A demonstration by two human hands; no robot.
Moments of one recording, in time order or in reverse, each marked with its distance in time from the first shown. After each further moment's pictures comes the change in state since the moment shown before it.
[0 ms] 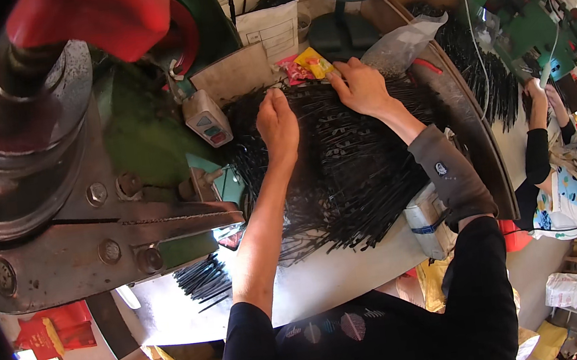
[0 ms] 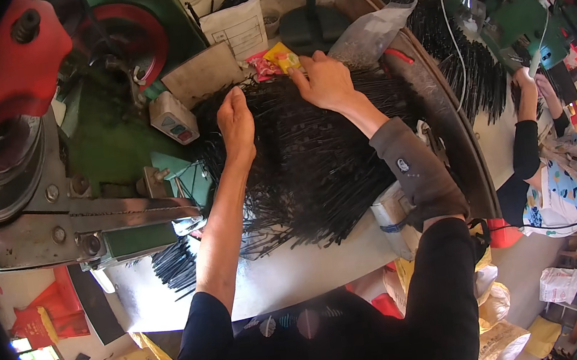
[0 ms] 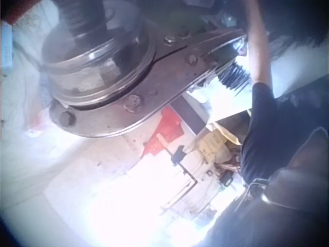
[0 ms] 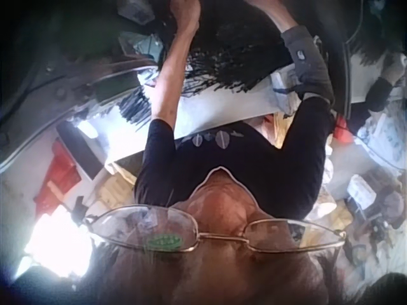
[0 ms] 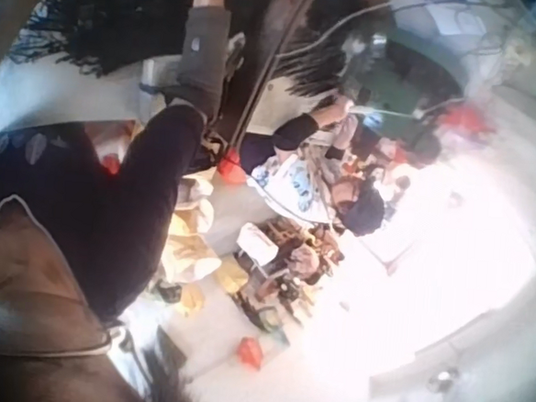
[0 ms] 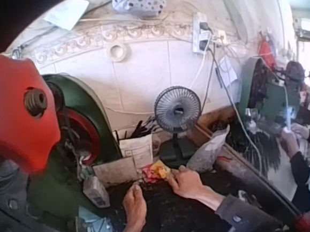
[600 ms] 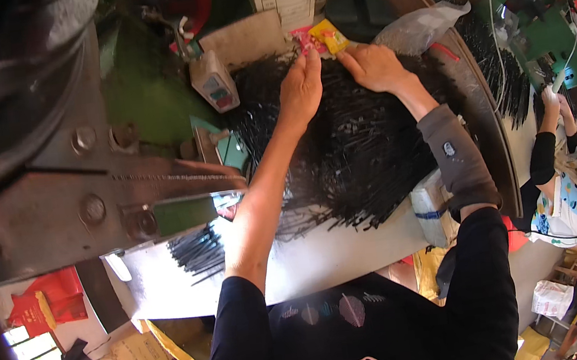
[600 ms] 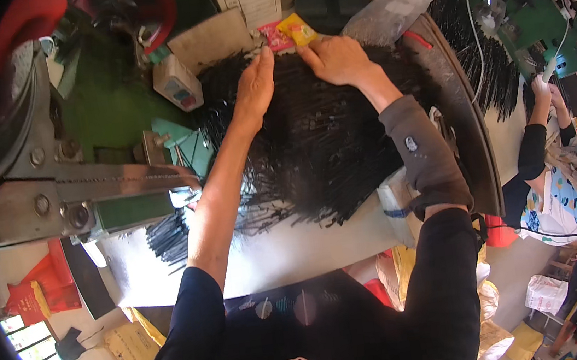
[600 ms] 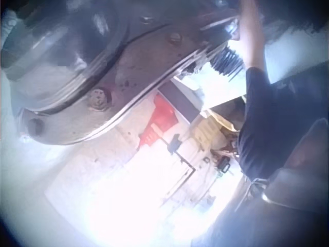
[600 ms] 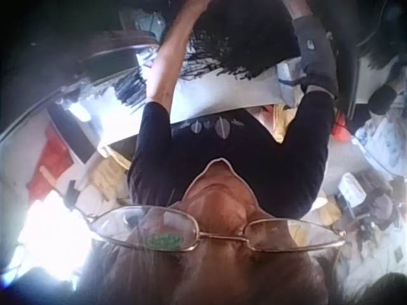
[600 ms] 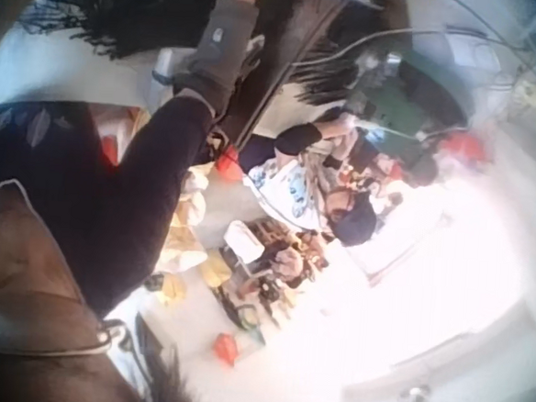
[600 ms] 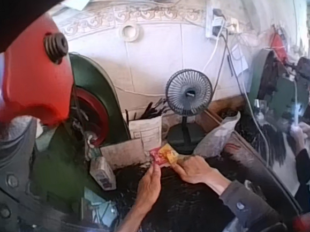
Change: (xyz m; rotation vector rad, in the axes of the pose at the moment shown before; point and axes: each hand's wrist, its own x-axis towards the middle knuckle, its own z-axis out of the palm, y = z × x) left_hand -0.001 0.027 -0.010 0.004 -0.371 0.046; right_hand 0.014 0.005 -0.001 0.005 -0.362 -0.113
